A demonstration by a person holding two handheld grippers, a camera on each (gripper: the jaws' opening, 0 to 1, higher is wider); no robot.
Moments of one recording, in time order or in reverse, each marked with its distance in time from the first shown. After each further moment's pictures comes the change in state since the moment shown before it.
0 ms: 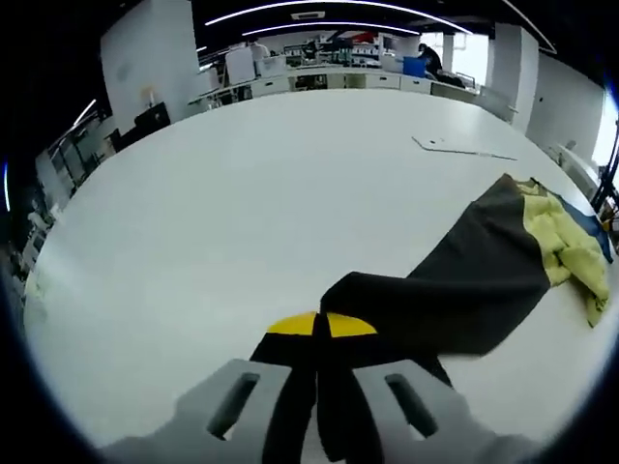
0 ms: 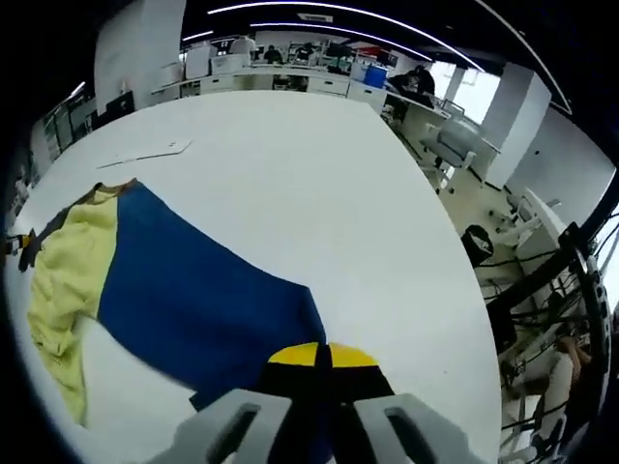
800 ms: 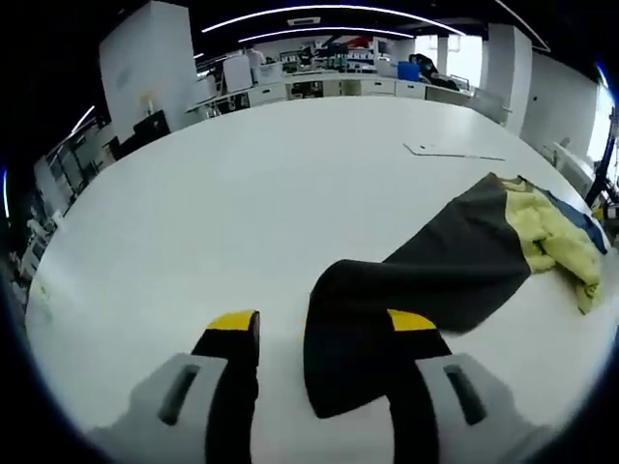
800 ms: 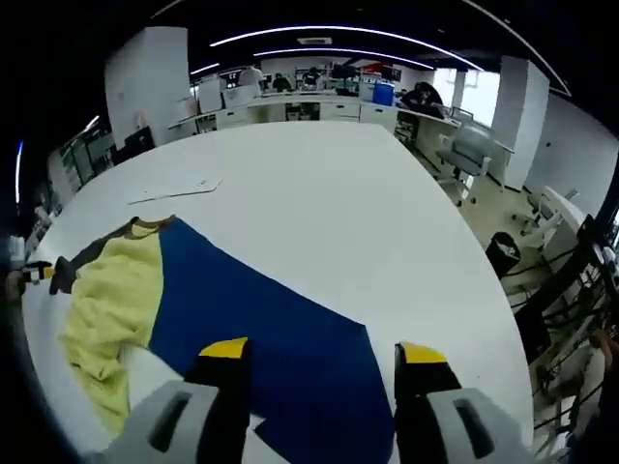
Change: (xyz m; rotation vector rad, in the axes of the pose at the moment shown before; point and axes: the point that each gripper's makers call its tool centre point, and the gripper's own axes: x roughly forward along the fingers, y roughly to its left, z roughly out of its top) left arm -0.039 -0.009 -0.004 0.019 -0.048 -0.033; right arm -0.026 0.045 0.025 0.056 -0.138 0.178
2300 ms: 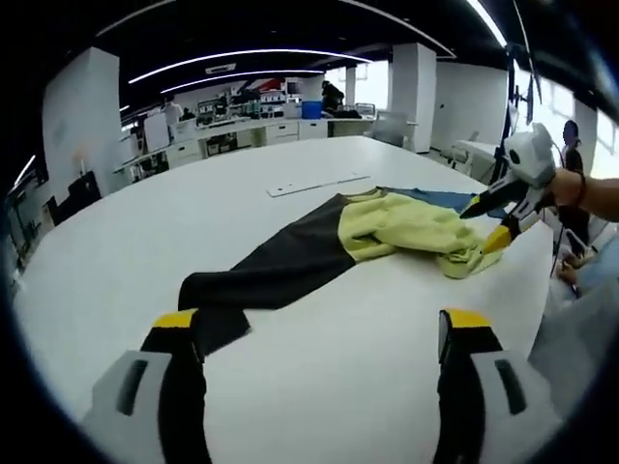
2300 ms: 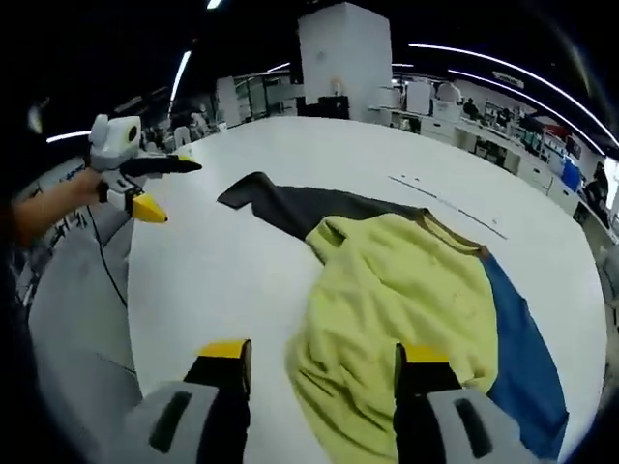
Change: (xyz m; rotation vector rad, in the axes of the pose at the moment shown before) left arm -0.116 -0.135 -0.014 0.193 -0.183 -0.328; right arm -0.049 0.310 -0.045 -0.574 -0.002 0.565
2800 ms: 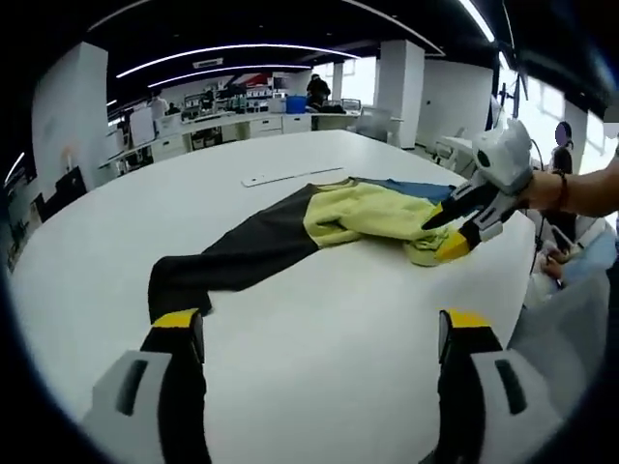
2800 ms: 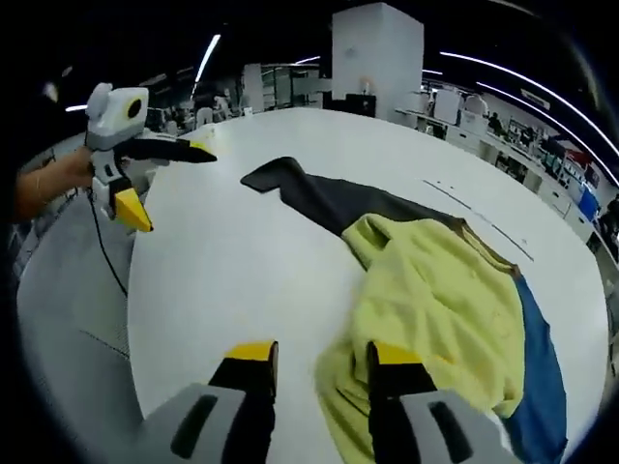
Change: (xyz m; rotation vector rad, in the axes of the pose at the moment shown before) left arm -0.005 -0.039 -0.020 -0.014 0.026 -0.076; right arm 0.035 0.032 -0.007 -0.108 0.046 0.045
